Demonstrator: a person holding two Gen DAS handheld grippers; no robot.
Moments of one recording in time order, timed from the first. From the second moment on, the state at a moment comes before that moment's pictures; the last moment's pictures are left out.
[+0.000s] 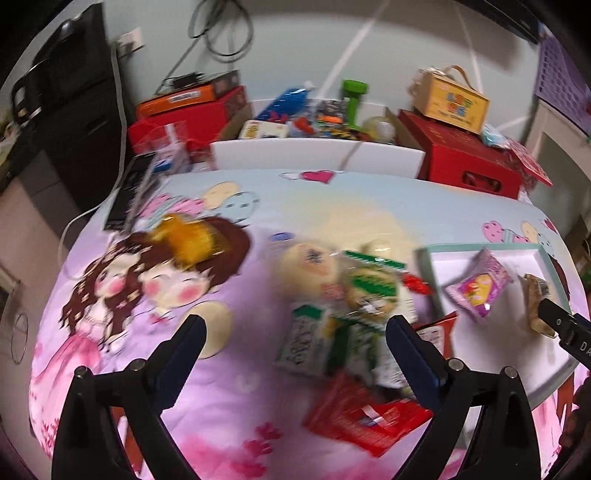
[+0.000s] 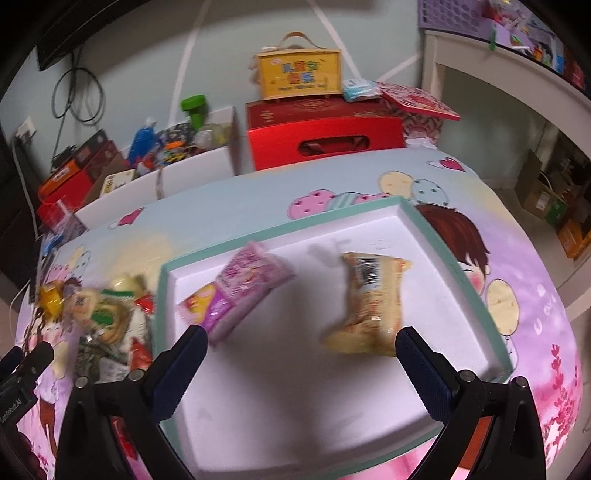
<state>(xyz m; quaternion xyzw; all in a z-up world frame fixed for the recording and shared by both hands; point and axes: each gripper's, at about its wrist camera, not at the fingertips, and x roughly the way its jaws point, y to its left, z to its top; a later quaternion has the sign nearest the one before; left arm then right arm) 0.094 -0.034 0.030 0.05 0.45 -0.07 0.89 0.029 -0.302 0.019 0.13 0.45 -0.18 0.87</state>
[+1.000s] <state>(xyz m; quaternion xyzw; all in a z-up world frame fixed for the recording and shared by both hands) 0.063 0.015 -0.013 -0.05 0.53 -0.08 0.84 0.025 -0.188 -0.006 0.07 0.51 -0.09 0.86</state>
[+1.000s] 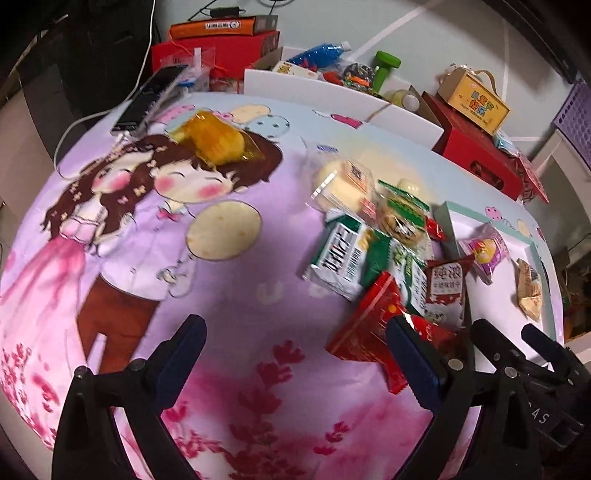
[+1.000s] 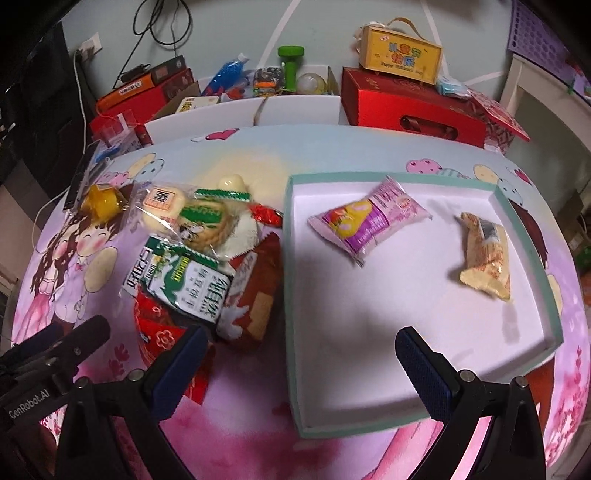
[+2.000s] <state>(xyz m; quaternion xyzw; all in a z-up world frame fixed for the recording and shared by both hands) 0.069 -0.036 -0.045 -0.12 0.58 -0.16 0.79 0.018 -0.231 -0.001 0.11 0.49 -0.13 0.85</state>
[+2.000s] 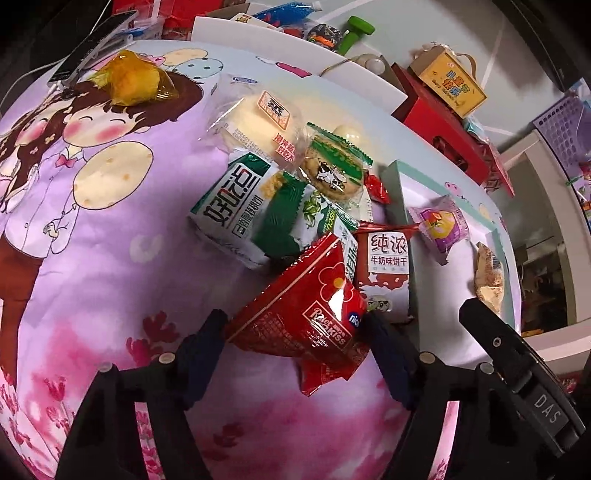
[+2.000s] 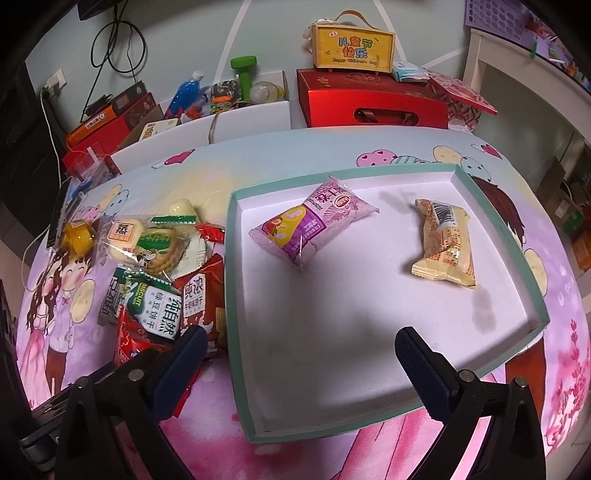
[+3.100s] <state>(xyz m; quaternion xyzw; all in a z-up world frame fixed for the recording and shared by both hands) 0.071 0.021 -0.019 -0.17 0.54 -0.12 0.81 0.030 -0.197 -0.002 0.06 0.47 -0.08 0.88</state>
